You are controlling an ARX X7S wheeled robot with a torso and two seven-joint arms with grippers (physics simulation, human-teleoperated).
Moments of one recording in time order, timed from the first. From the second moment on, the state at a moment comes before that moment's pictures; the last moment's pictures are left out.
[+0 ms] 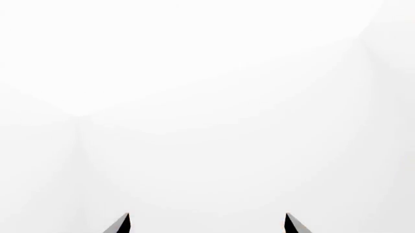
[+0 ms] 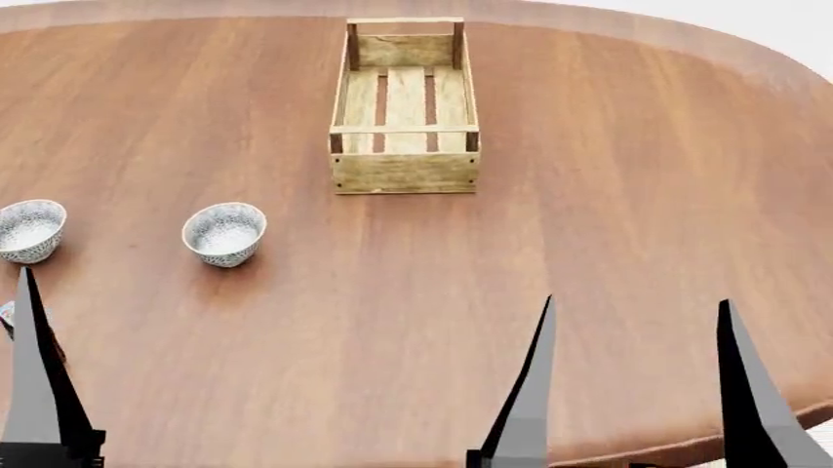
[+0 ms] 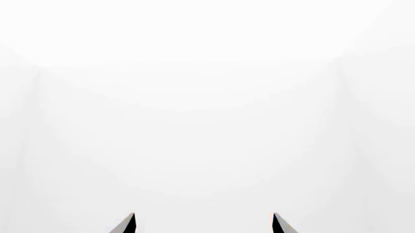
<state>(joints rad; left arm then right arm) 0.01 -0.22 0.11 0.75 0.18 -0.08 -0.19 -0.02 0.19 -0.07 -0.54 0.14 -0.14 0.16</state>
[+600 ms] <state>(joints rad) 0.01 -0.24 0.12 0.75 0.17 -0.08 -0.21 -0.02 0.22 -0.14 -0.55 0.04 -0.12 0.19</state>
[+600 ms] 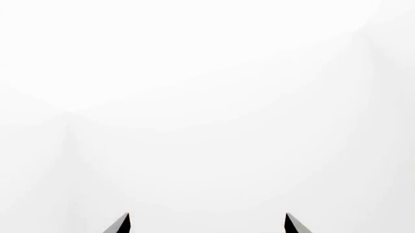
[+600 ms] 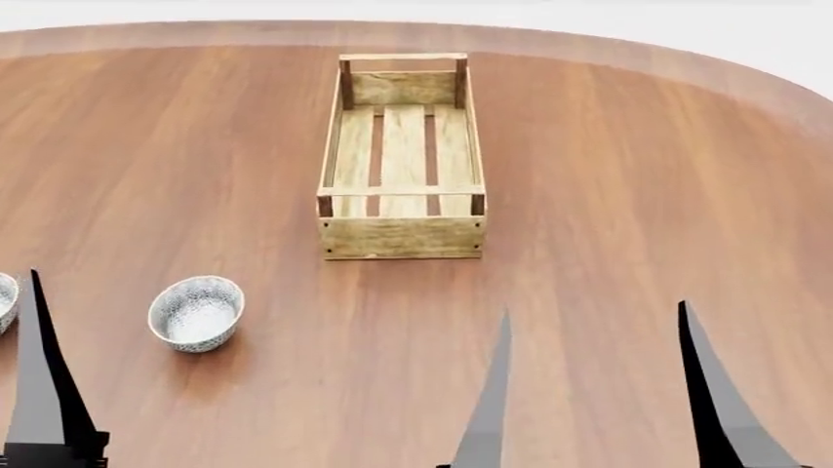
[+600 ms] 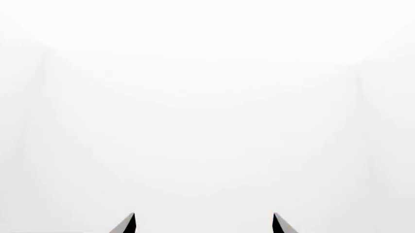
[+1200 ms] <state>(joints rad) 0.01 -0.25 0.14 0.75 0.16 -0.09 -0.22 -0.02 0.24 -0.15 -0.55 0.03 -0.13 0.21</state>
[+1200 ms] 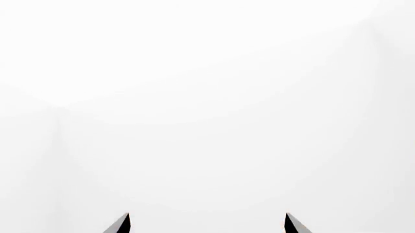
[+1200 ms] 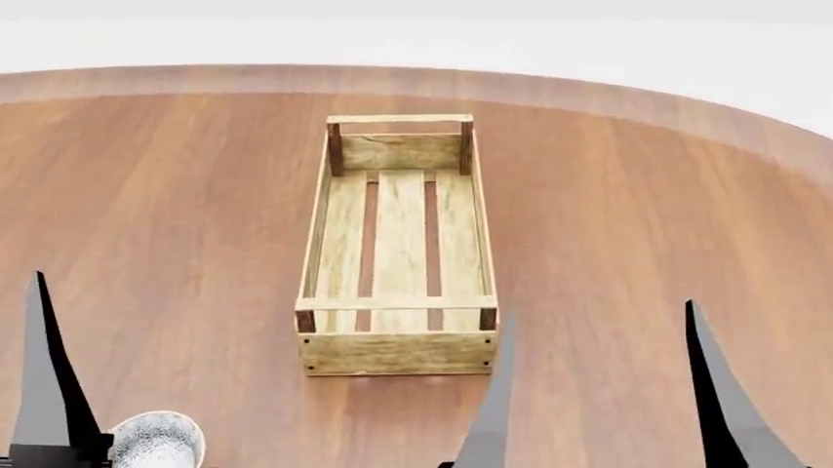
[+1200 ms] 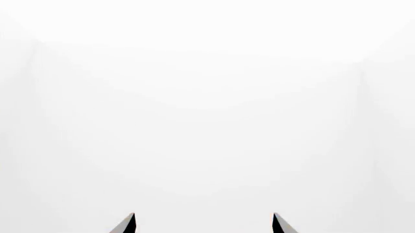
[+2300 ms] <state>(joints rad) 0.00 -0.28 0.16 0.74 0.14 -0.09 -0.25 -0.02 0.27 -0.17 -0.54 0.04 -0.14 0.25</state>
